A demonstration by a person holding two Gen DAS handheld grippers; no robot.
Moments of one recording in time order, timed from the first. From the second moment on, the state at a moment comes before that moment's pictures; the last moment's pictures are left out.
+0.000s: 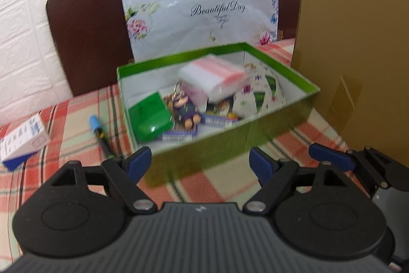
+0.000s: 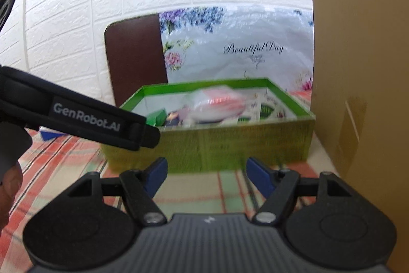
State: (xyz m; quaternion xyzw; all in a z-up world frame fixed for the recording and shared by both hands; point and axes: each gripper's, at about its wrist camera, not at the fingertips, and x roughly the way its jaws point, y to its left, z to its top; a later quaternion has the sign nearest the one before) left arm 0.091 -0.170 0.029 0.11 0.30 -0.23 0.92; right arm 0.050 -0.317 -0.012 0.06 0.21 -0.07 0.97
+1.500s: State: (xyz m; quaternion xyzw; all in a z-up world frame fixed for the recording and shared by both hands) left arm 0.099 0.008 -0.032 0.04 0.36 -0.07 0.93; right arm 0.063 -0.180 -0.034 -0.05 0.30 0.07 0.95
